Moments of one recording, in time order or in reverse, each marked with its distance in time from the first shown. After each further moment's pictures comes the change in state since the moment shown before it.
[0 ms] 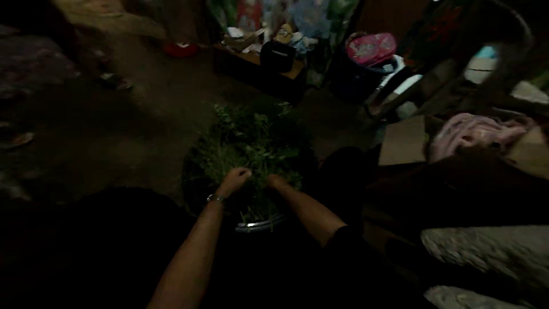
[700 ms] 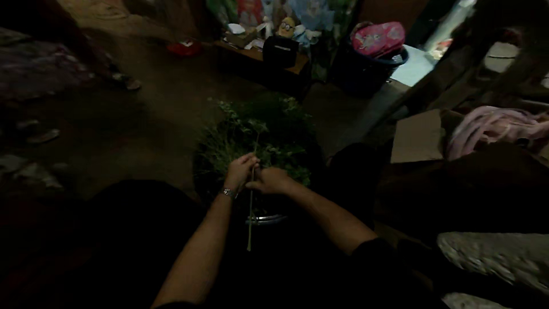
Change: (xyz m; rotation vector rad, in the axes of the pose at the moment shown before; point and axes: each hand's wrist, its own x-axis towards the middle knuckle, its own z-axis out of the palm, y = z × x) left_hand 0.004 0.005 0.008 -0.515 0.242 -0.051; right_hand -0.090 -0.043 -0.034 -0.052 0.019 -0.467
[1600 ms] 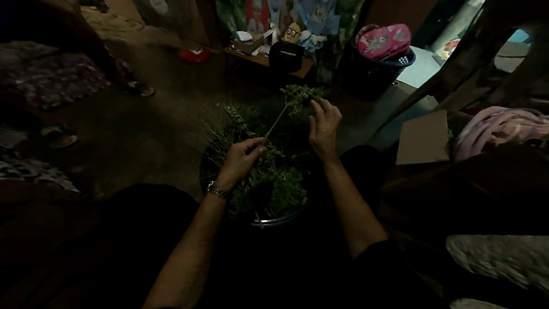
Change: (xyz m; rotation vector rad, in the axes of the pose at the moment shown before) left_hand -0.046 0.080 -0.019 0.315 -0.091 0.491; right_hand 0.007 0.088 -0.082 -0.245 1.475 -0.301
